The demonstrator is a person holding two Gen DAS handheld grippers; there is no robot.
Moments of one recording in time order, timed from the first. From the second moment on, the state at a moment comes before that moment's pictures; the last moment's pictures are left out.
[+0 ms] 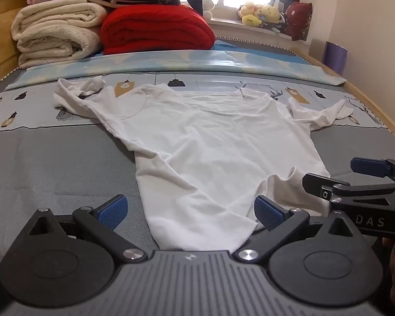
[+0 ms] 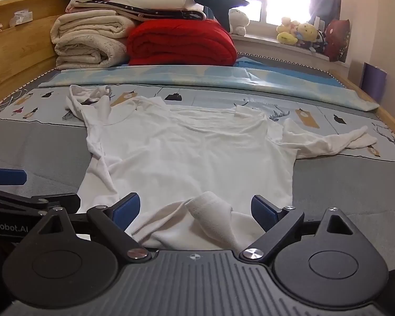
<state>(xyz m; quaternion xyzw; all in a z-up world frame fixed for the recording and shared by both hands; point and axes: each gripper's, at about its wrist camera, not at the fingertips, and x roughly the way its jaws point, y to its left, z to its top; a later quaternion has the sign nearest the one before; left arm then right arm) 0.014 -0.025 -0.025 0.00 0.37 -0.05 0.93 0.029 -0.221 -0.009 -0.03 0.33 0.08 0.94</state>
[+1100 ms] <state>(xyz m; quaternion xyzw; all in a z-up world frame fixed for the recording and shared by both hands) 0.015 -0.023 -0.025 -0.01 0.37 -0.04 0.93 0.027 -0.216 -0.009 -0.04 0.32 0.08 0.94</state>
